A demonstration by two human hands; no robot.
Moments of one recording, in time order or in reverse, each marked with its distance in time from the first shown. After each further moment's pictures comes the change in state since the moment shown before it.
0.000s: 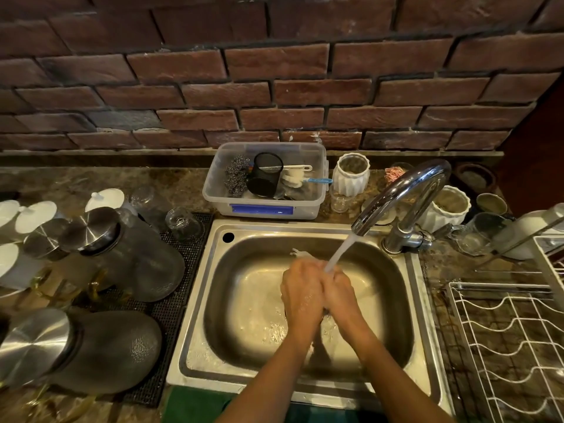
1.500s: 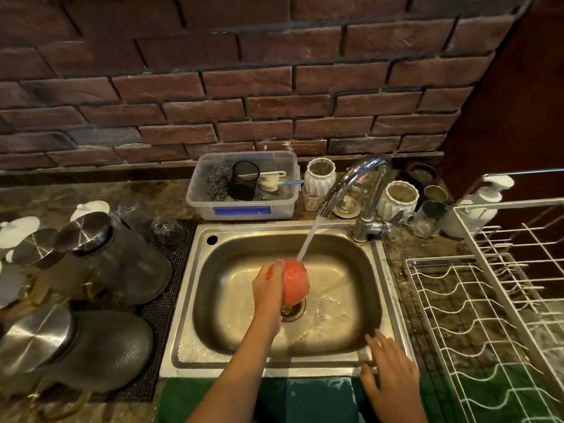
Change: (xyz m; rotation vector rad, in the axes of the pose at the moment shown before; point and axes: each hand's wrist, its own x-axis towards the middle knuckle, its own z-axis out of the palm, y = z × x) left_hand -0.027 0.003 -0.047 -0.341 -0.180 -0.273; right_hand -0.149 0.130 -0.110 -1.081 0.392 -0.332
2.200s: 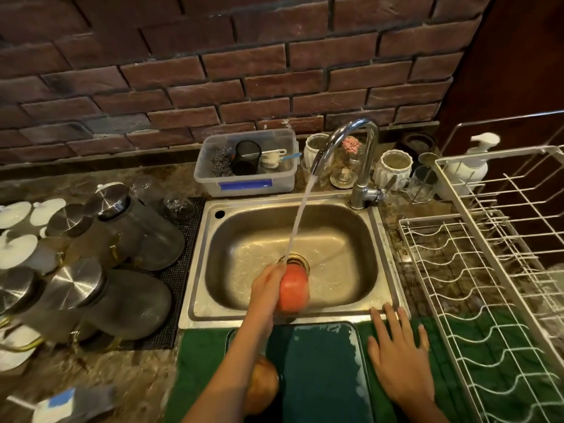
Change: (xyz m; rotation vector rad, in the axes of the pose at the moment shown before) left_hand -0.078 -0.033 -0.048 0.128 -0.136 -0.073; right_hand -0.049 0.036 0.023 -0.274 -0.177 0.036
